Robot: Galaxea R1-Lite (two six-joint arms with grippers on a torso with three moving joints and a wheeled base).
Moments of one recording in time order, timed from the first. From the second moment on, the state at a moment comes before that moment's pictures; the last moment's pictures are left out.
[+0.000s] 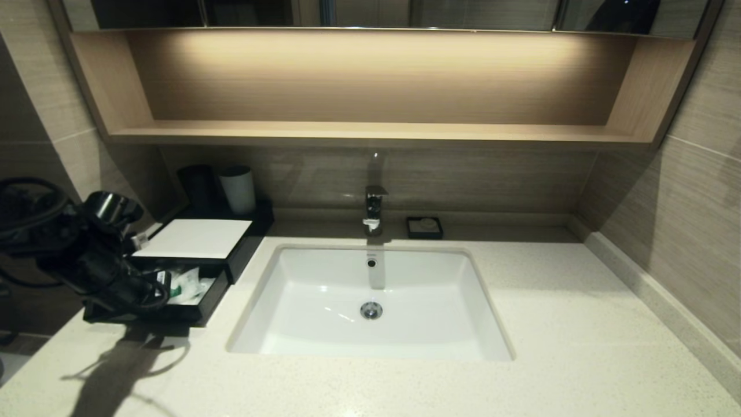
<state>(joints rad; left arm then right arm) 0.16 1.91 -1.21 0.48 -0.06 -0.19 0.00 0.00 0.00 0.00 0.00 0.00</state>
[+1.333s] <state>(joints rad) 0.13 1.95 -1.23 0.34 -0.07 -0.23 0.00 0.00 0.00 0.00 0.00 0.00</state>
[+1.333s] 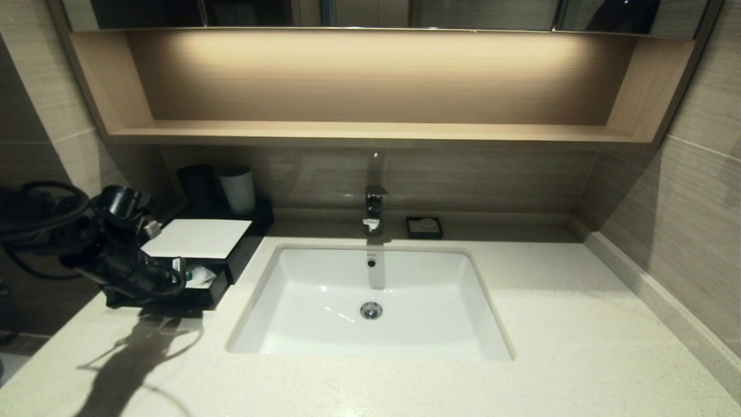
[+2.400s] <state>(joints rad) 0.12 1.97 -1.24 0.27 -0.07 -0.25 0.00 0.00 0.00 0.00 0.00 0.00</state>
